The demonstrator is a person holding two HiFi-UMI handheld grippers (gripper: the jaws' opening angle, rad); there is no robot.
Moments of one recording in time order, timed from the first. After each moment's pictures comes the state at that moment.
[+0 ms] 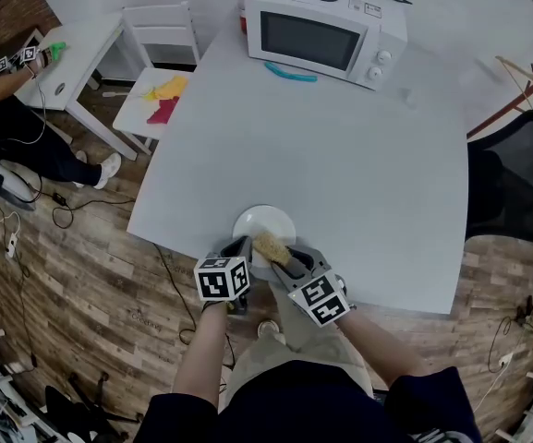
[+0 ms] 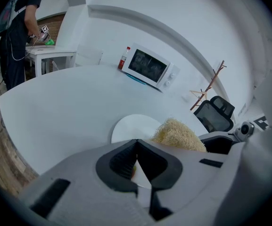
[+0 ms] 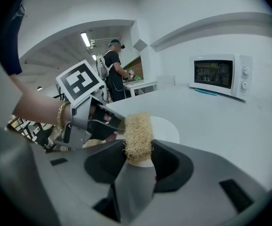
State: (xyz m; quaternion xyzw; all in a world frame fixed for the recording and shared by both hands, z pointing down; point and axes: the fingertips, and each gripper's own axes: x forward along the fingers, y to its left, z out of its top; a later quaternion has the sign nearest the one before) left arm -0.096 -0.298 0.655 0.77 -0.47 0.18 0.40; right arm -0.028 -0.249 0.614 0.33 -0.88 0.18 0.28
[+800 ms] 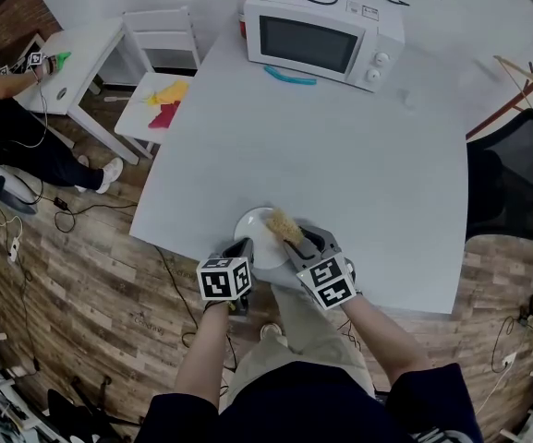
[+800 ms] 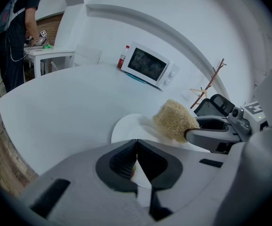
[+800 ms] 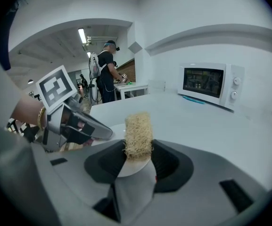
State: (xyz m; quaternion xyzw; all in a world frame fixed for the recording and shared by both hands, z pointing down) left arm -0.096 -0.298 0.656 0.77 -0.47 0.19 0.39; right arm 0.001 -0.298 0.604 0.39 -0.87 0.14 0.28
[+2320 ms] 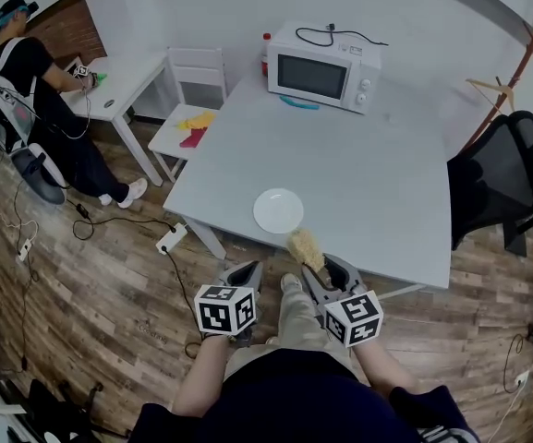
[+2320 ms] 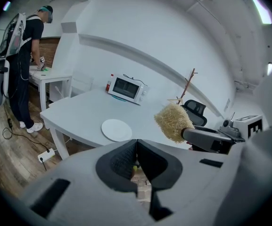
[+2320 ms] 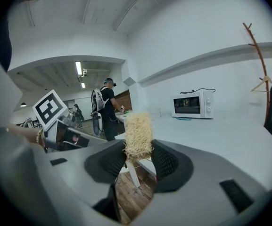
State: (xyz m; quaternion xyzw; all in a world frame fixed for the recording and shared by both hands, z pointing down) left arm -0.104 -0.116 0.516 0.82 -0.46 0.13 0.31; right arm 0.011 -0.108 0.475 0.46 -0.87 0.14 0.10
